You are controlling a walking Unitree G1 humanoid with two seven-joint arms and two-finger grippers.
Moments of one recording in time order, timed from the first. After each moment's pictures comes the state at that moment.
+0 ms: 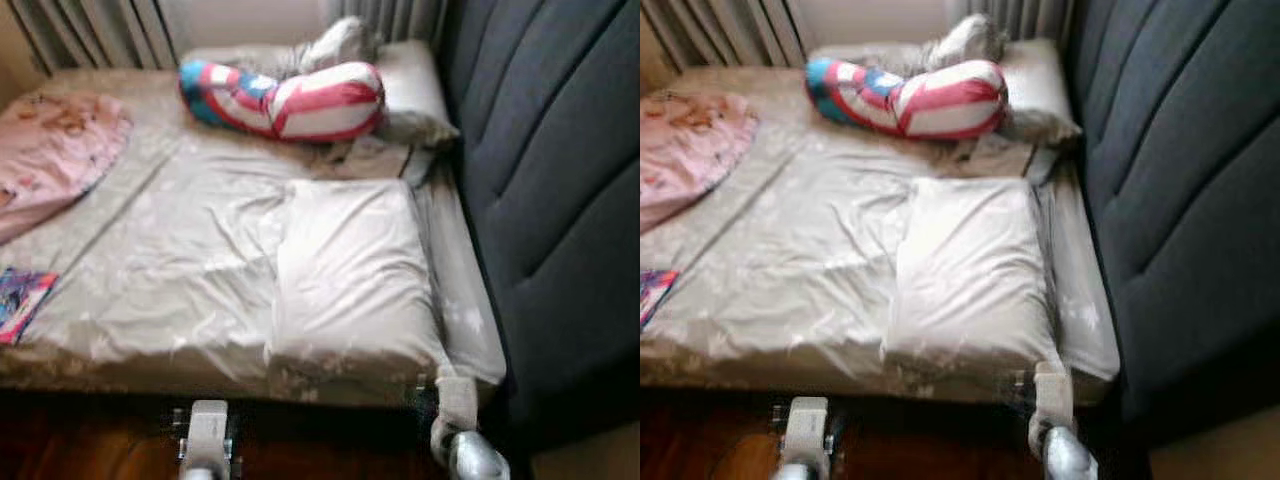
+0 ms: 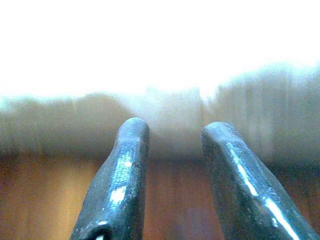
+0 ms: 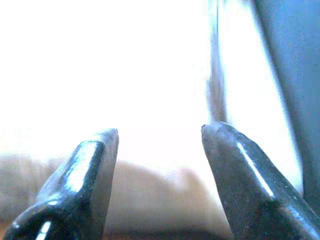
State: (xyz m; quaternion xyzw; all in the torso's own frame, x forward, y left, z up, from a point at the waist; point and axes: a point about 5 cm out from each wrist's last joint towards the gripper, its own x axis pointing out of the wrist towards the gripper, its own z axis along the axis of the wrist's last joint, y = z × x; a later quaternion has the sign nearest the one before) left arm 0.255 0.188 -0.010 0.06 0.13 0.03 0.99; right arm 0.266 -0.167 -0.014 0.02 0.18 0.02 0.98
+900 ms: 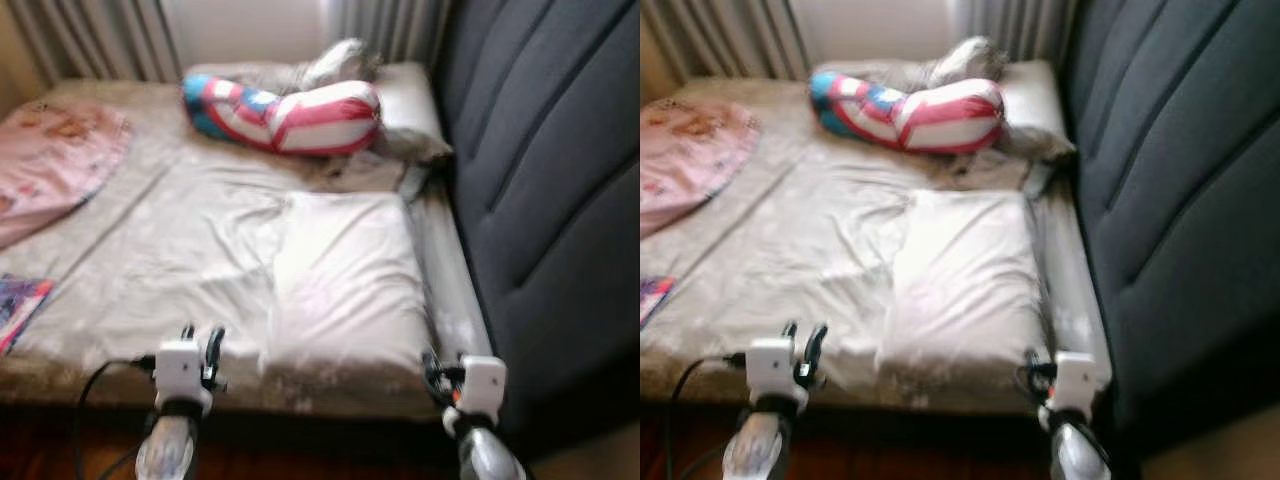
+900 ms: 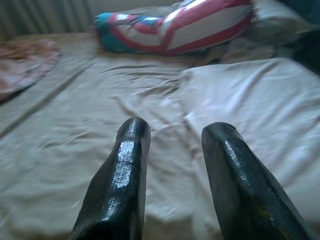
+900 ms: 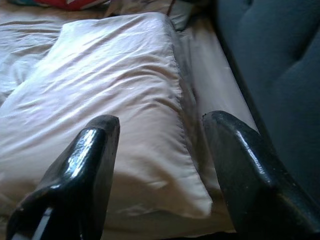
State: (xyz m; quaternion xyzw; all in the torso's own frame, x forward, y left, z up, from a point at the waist) left arm 0.243 0.194 0.047 0.05 -0.02 0.02 1.00; right arm 0.238 -0.167 -0.007 0.05 0.12 0.00 0.99
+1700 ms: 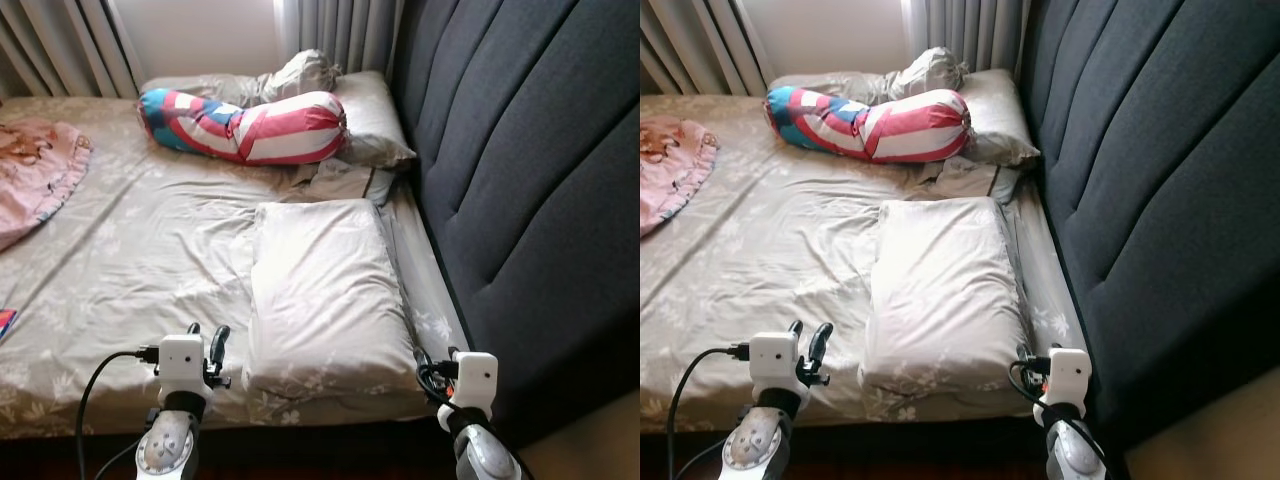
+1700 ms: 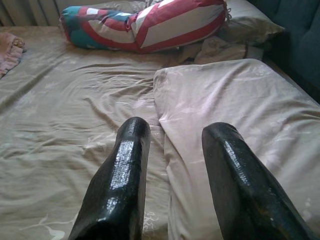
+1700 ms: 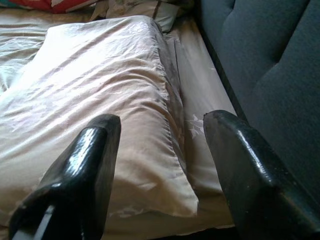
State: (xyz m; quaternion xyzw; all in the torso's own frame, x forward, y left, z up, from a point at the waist) left arm 0.243 0.191 0.048 0.03 0.01 0.01 1.00; right arm 0.238 -0.166 -0.006 0.05 0.14 0.01 0.99
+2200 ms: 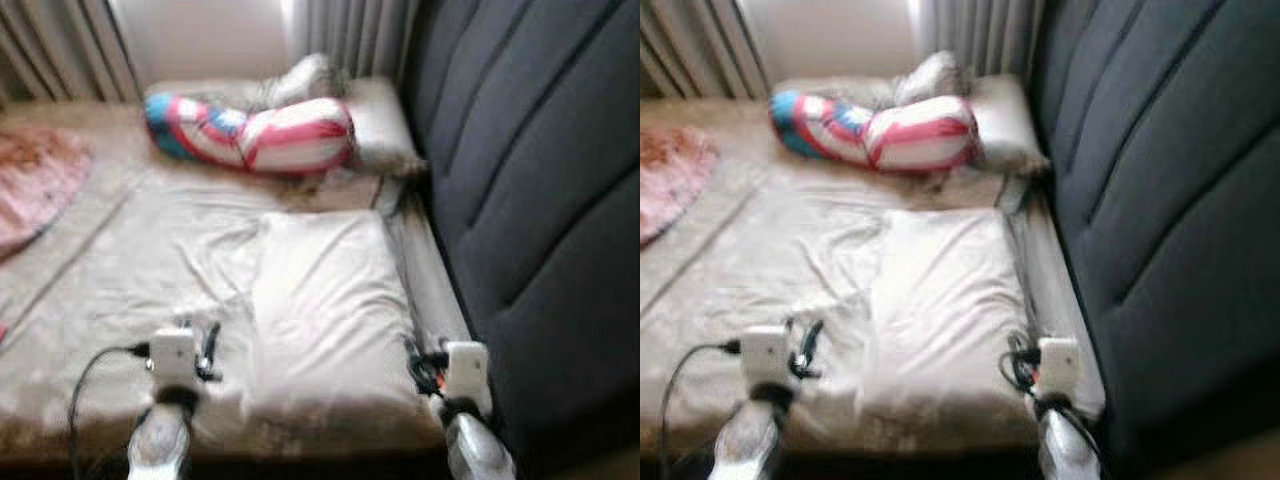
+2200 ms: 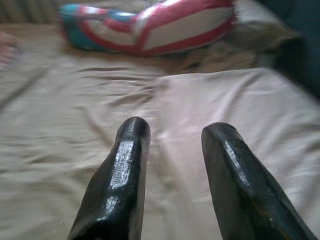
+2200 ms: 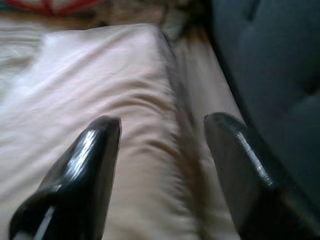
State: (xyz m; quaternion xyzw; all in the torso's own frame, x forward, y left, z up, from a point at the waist) left arm 0.246 0.180 0.048 0.02 0.02 0.00 1.00; right arm 0.239 -0.171 -0.006 0.04 0.14 0.00 0.99
